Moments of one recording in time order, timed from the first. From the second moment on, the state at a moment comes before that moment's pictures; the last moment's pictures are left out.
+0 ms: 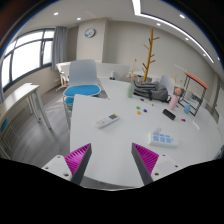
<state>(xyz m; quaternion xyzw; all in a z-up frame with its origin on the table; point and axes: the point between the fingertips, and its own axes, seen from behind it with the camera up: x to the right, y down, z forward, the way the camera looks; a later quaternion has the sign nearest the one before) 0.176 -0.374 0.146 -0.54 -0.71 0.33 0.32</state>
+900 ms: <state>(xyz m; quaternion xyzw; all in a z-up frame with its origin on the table) 0.003 -0.160 0.060 -0.63 -0.58 0.33 0.39</state>
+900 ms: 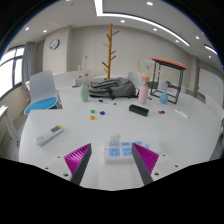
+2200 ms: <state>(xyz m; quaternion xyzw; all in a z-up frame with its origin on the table) -0.112 0.021 0.165 -0.63 -0.55 0.35 0.43</state>
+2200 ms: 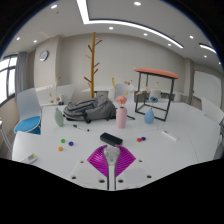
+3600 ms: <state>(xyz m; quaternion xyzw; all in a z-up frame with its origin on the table) 0.185 0.126 0.219 -0.70 -0.57 0.24 0.36</state>
